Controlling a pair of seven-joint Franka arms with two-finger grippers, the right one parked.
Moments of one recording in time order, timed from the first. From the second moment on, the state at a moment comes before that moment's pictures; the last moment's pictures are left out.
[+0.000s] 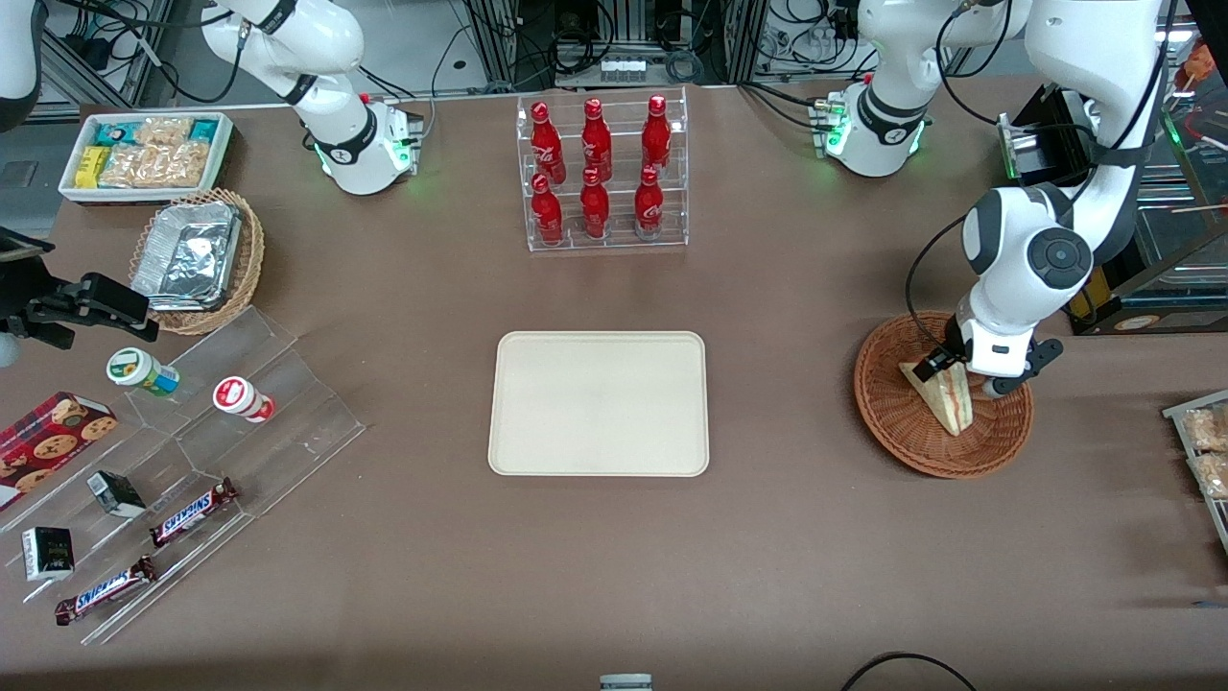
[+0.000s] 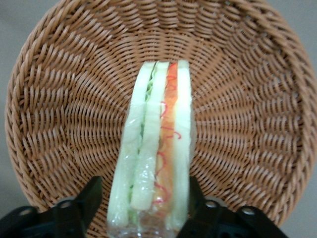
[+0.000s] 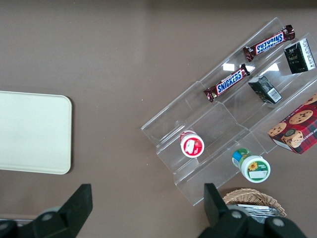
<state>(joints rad) -0.05 0.16 0.03 -2.38 0.09 2.56 -0.68</state>
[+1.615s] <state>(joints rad) -0.36 0.34 -0.37 -1.76 0.17 2.09 -0.98</state>
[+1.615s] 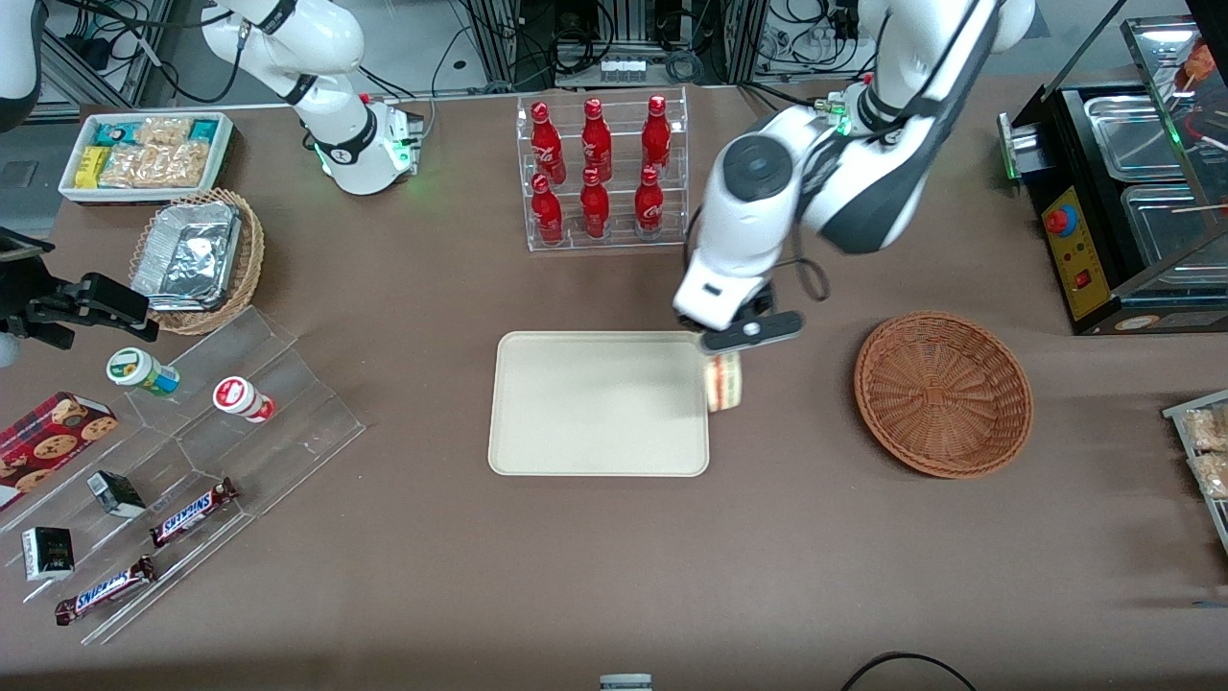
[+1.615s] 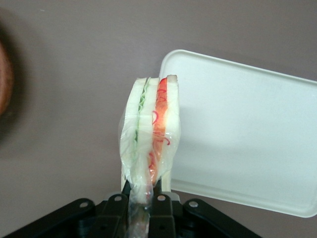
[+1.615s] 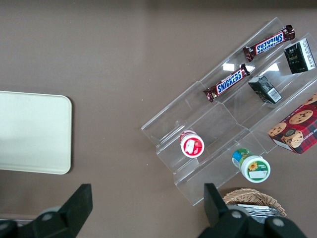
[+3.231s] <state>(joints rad) -0.44 0.61 -0.36 -1.62 0.41 2.22 -1.19</state>
